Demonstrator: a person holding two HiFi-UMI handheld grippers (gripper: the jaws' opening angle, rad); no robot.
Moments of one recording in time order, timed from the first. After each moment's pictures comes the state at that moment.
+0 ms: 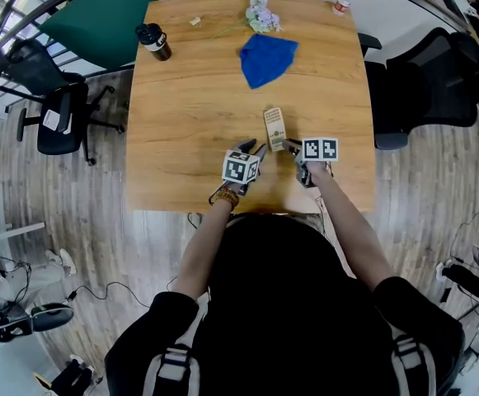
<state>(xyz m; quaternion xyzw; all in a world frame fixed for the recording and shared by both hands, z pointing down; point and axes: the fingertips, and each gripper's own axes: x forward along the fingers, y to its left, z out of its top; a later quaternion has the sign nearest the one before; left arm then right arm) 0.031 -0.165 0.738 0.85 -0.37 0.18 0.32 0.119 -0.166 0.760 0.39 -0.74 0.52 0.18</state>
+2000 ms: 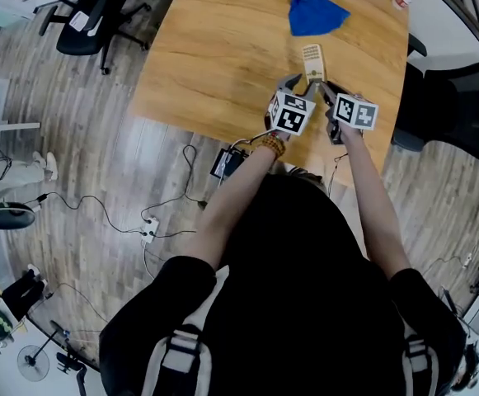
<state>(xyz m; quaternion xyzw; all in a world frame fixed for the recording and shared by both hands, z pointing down) 0.073 -0.172 0.631 0.81 -0.54 0.11 0.20 0.133 -0.181 0.658 0.40 -0.83 0.32 0.23</state>
